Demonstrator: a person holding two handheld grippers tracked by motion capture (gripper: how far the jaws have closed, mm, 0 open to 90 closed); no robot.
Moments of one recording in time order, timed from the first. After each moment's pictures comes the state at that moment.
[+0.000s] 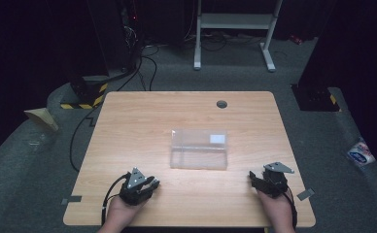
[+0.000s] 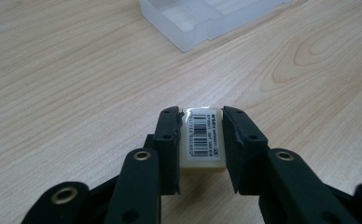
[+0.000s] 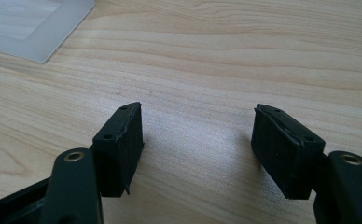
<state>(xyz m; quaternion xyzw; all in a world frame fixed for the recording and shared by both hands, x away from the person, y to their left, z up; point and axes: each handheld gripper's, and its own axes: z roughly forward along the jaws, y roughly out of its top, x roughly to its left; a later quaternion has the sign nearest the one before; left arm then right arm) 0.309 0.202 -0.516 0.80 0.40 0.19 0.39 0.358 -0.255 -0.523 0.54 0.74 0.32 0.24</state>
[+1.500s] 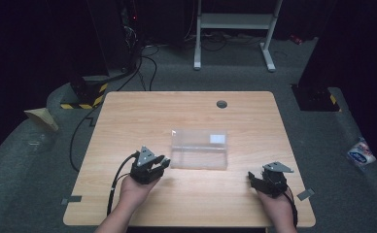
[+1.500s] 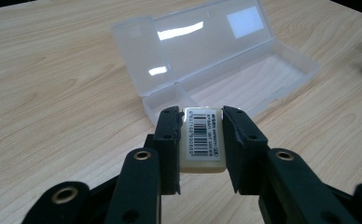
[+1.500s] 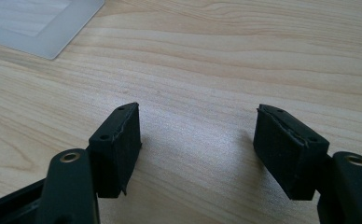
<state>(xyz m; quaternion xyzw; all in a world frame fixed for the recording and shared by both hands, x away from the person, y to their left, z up) 0.353 0.169 -0.466 0.78 0.41 0.20 0.43 0.358 -0.254 -0.523 0.52 0.75 0.32 0.23</state>
